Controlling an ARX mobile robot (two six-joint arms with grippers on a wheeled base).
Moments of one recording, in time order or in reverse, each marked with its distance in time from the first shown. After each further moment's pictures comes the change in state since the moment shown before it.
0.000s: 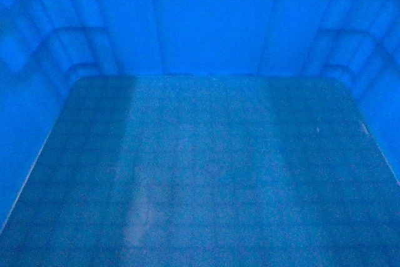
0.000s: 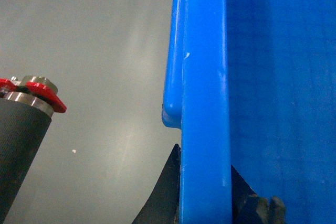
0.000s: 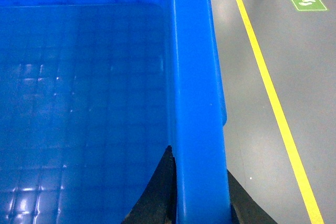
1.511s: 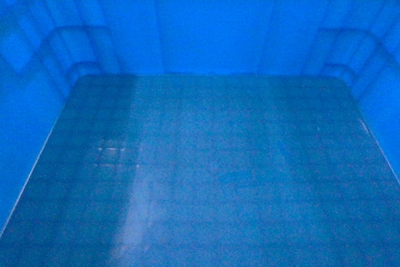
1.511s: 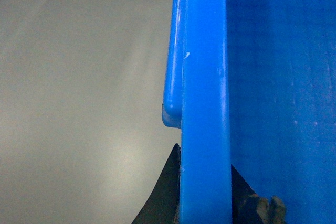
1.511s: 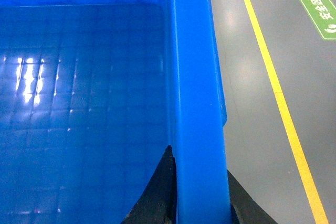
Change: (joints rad) left arm -0.001 0.003 0.000 0.009 0.000 0.000; right arm 0.000 0.002 0.000 0.003 0.000 -0.002
